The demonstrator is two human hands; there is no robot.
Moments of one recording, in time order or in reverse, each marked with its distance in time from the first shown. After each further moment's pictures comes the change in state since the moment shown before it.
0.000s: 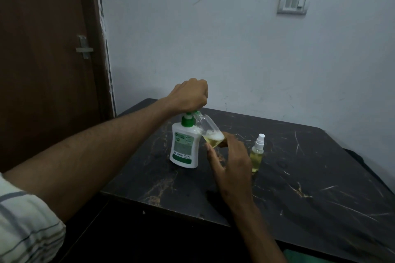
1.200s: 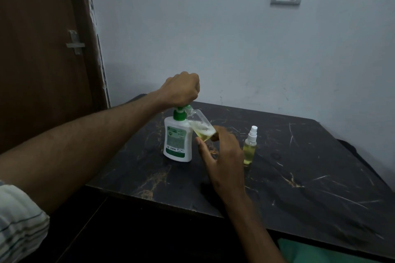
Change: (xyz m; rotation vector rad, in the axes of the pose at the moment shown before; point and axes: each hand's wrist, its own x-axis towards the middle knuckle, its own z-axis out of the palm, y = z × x) left_hand -0.002 0.000 0.002 0.024 0.018 0.015; right_hand -0.001 -0.001 -0.001 -0.006 0.002 -0.015
